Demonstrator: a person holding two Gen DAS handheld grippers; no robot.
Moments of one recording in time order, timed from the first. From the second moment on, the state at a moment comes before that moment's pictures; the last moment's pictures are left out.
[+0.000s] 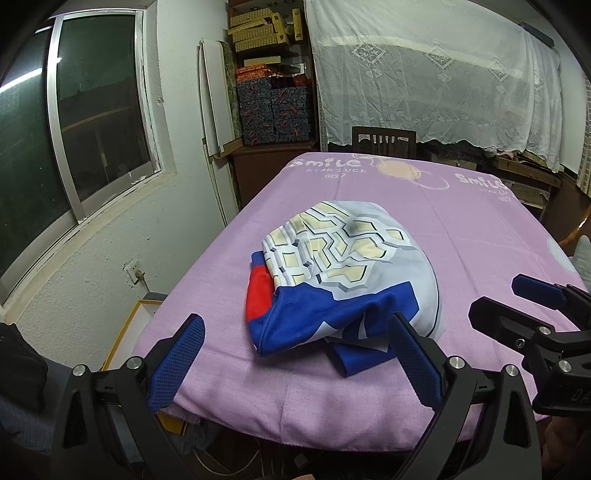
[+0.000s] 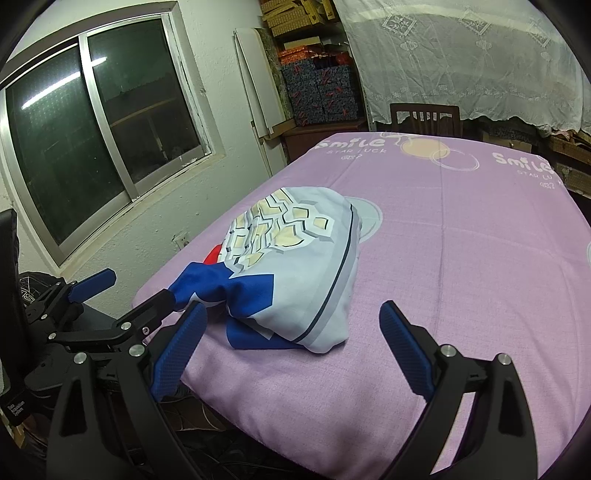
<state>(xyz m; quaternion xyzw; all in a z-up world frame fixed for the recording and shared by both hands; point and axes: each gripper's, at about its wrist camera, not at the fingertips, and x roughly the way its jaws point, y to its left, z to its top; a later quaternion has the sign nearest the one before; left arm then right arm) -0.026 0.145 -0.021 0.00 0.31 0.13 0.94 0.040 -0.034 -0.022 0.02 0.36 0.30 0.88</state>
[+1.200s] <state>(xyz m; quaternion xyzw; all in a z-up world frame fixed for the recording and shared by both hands) -0.023 0.144 -0.028 0.00 0.32 0.12 0.94 0.036 -0.032 -0.026 0.03 0.36 0.30 0.88</state>
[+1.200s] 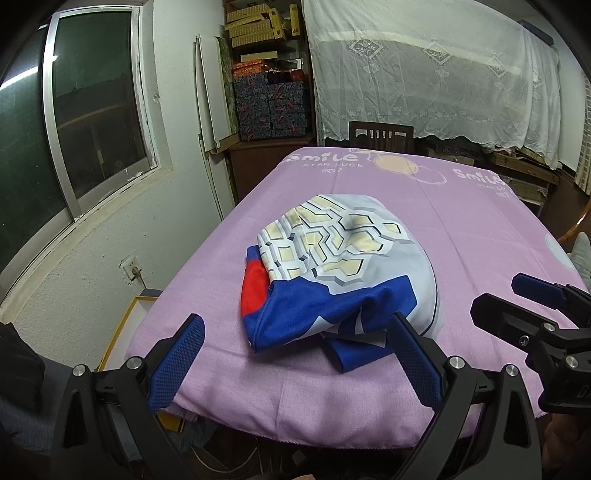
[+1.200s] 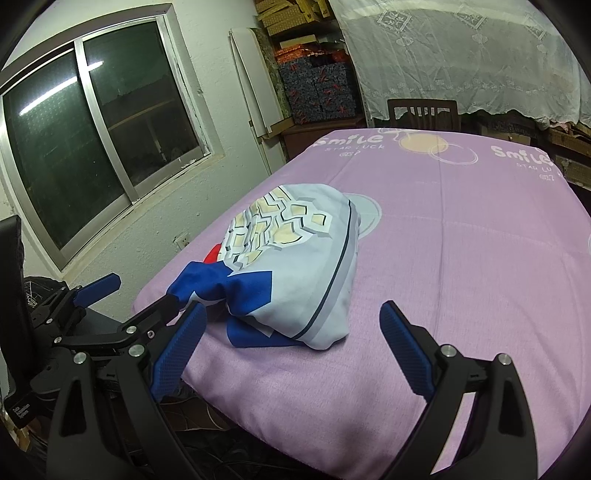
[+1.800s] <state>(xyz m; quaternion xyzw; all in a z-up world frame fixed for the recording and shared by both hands) -0.006 0.160 -0.047 -0.02 0.35 0.12 0.93 0.049 -0.048 -0.032 0.05 0.37 0.28 0.88</state>
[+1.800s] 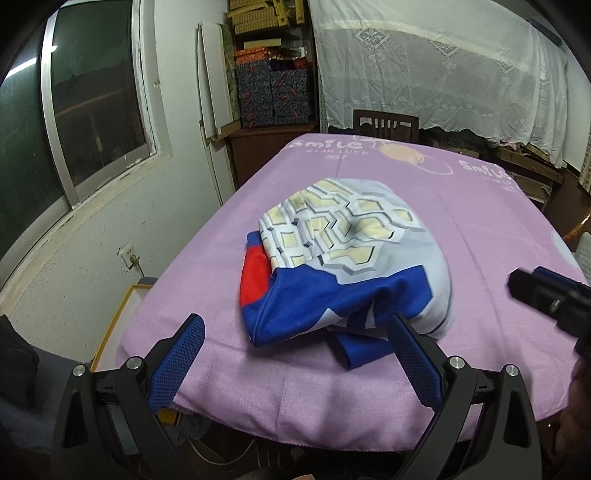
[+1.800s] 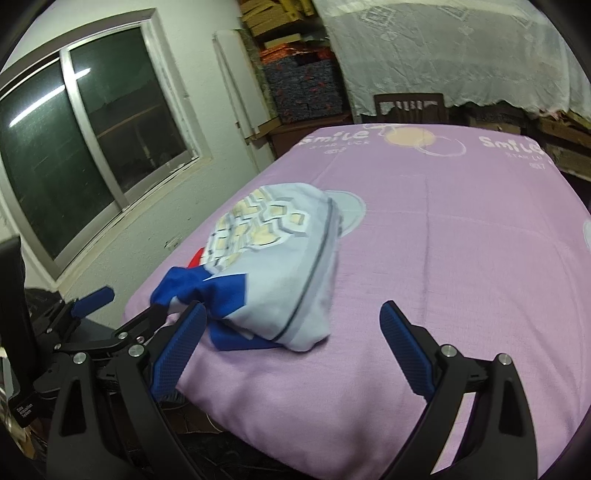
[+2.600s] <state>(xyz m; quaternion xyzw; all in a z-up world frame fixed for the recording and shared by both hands) 0.040 0.171 -0.070 -0.01 0.38 0.14 0.92 0.120 -0.154 -0.074 0.13 0.42 0.14 0.89</state>
